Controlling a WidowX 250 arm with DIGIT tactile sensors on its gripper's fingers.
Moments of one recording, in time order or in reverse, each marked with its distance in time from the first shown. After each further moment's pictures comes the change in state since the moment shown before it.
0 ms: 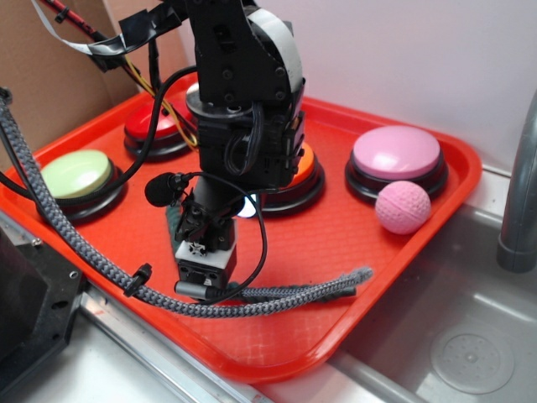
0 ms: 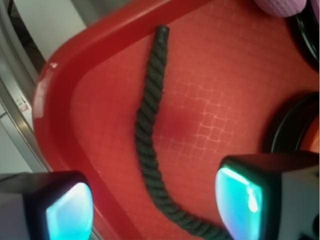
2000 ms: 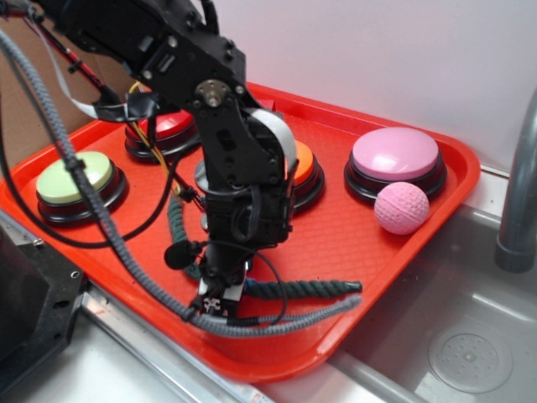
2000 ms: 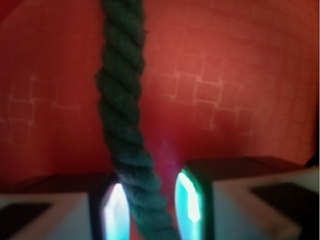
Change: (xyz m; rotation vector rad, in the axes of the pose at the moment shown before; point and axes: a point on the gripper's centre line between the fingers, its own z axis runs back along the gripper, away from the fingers) arm -0.008 0.007 -0.064 0.040 0.018 0.107
